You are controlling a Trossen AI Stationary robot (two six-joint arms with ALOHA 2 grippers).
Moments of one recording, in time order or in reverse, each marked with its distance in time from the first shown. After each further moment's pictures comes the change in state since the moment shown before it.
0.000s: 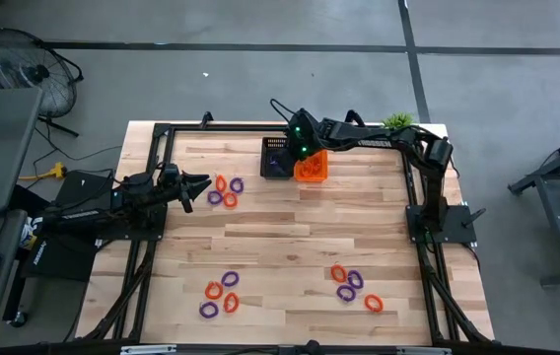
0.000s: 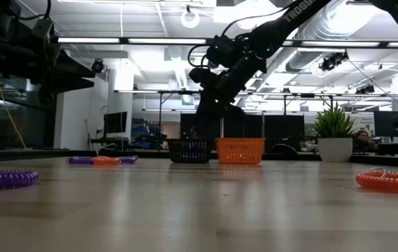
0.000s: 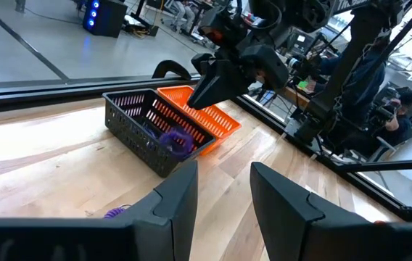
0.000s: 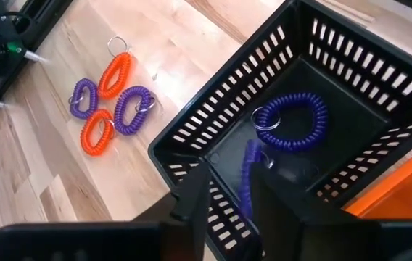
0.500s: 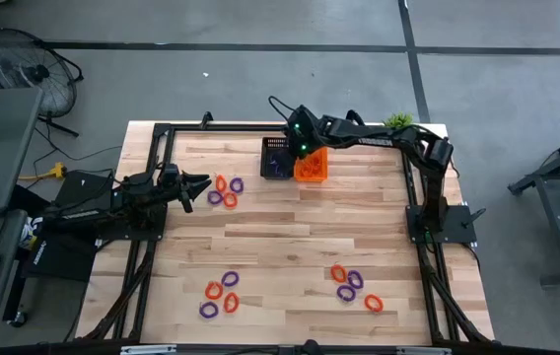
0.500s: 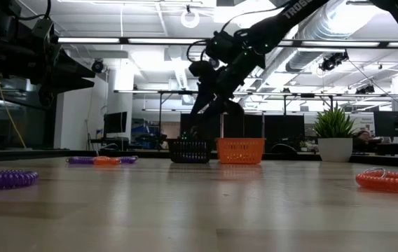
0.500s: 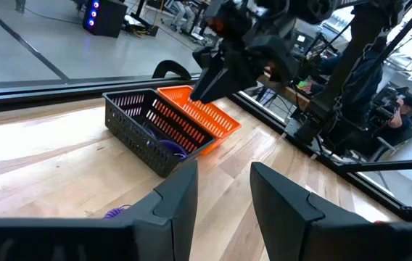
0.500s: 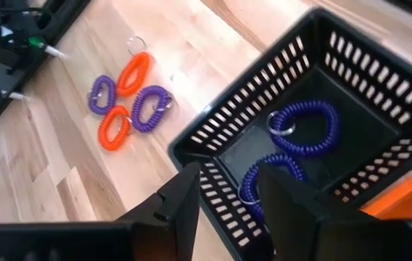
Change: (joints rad) left arm 0.000 0.000 0.000 0.000 0.000 0.000; right arm -0.002 -0.005 0.054 -0.056 -0.038 -0.041
